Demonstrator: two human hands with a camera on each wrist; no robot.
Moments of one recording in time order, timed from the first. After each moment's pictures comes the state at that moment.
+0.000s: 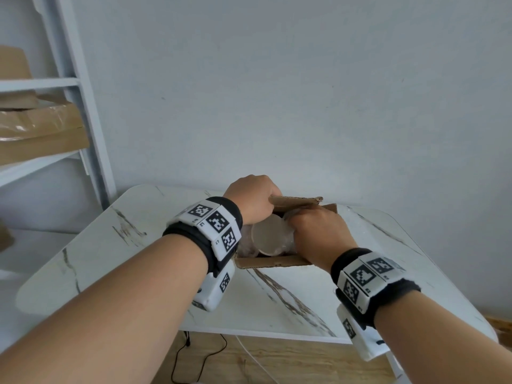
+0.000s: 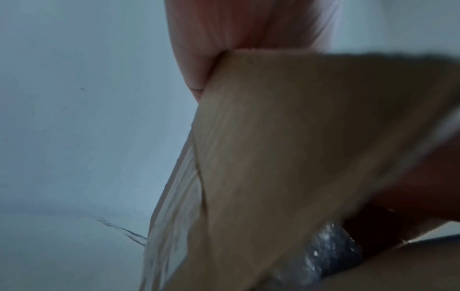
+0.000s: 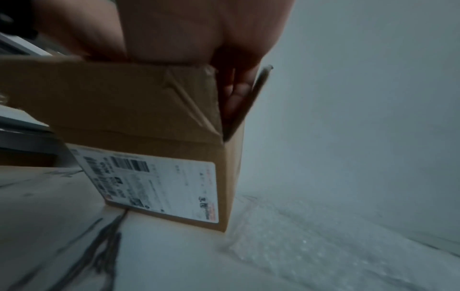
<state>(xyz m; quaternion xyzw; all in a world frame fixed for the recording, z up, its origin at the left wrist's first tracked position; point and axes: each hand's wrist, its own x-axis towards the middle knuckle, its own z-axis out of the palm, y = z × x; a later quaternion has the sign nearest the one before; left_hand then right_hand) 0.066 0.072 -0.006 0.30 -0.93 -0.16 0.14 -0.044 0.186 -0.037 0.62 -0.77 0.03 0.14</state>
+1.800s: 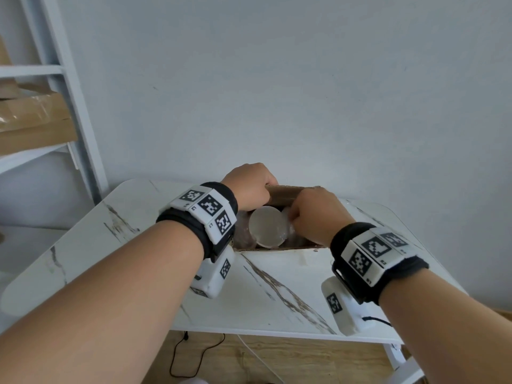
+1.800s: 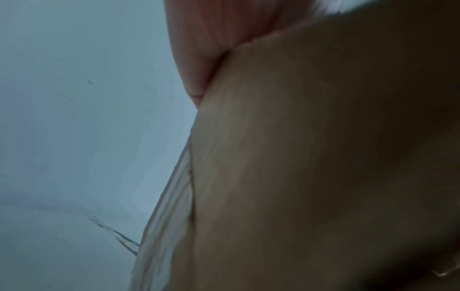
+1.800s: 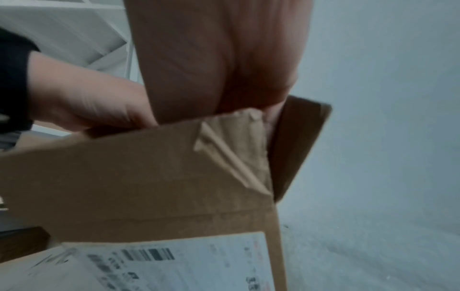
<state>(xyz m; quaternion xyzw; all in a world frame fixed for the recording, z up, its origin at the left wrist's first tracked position) 0.059 0.060 0.001 0.30 -0.92 -0.20 0.12 -0.044 0.167 -0.013 0.54 -0.84 0.05 0.03</state>
